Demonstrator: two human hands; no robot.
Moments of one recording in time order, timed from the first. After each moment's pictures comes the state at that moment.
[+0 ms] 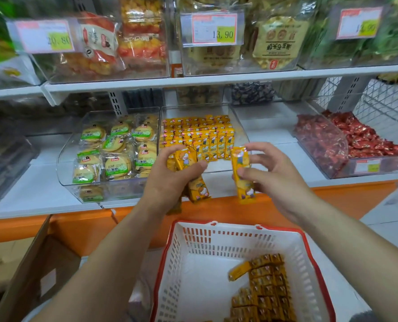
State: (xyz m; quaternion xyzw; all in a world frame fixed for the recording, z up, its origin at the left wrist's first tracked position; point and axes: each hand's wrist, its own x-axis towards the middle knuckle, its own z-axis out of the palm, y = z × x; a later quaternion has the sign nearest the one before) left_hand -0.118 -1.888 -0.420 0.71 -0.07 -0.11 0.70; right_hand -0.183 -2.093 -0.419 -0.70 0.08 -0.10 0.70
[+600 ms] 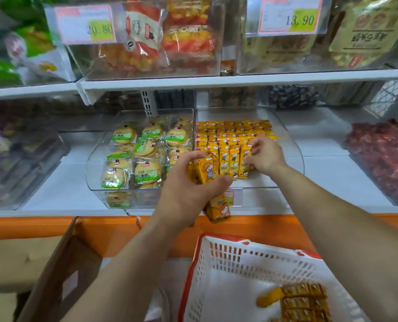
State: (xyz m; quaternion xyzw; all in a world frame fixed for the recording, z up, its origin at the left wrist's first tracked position) left_hand -0.076 -1.850 -0.438 0.75 -0.09 -0.07 0.65; right_hand 0.034 -2.096 -0.503 -0.87 0.16 -0.11 0.45
